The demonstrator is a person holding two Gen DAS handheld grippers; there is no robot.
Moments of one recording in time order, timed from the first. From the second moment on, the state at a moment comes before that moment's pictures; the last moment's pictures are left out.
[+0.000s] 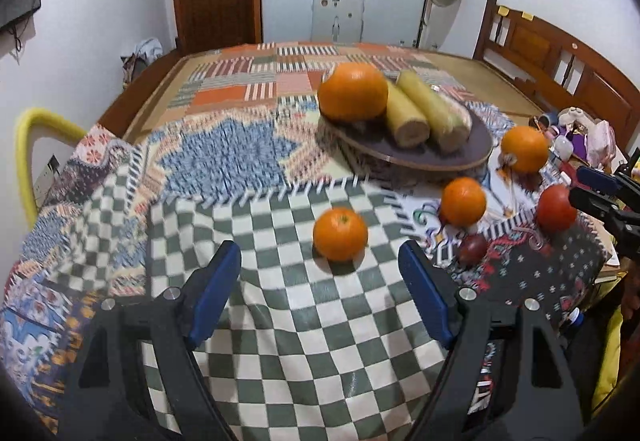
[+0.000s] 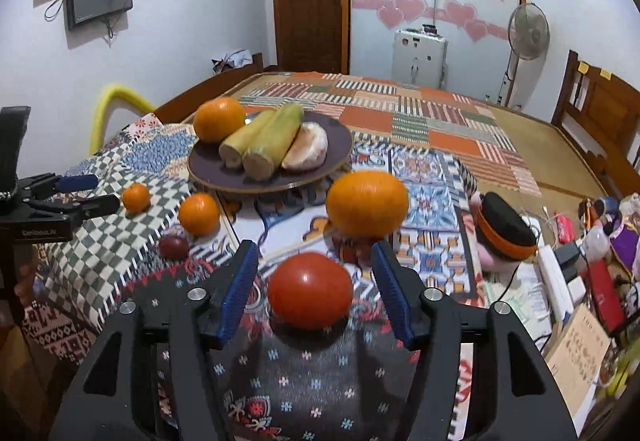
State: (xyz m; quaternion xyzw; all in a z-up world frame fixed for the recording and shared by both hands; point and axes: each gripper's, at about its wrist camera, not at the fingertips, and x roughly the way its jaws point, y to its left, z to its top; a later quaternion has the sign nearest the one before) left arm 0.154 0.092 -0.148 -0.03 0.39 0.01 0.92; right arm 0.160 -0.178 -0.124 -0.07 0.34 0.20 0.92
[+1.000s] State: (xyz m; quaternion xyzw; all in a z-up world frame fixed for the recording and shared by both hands) left arm 0.182 0.089 -0.162 -0.04 0.40 -0.02 0.91; right arm 0.162 -0.181 -0.142 -0.04 0.34 0.22 0.91
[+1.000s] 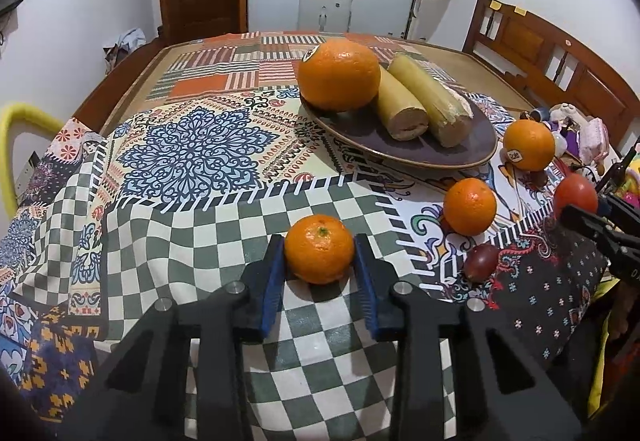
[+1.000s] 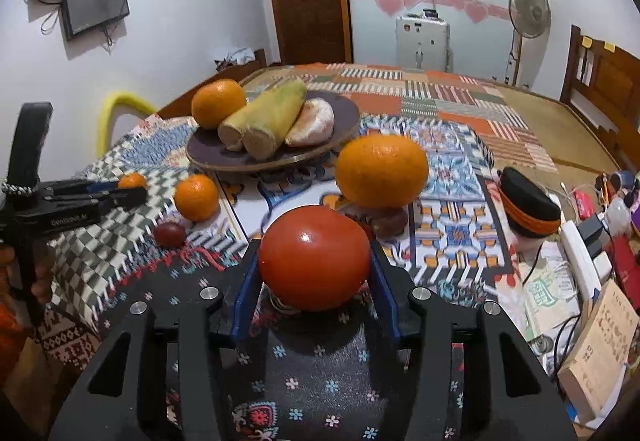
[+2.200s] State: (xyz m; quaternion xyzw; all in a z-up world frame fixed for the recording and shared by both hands) left arm 0.264 0.066 -0.131 -0.05 0.38 -0.04 0.92; right arm 0.251 -0.132 -0.127 -0.07 0.37 0.24 0.89
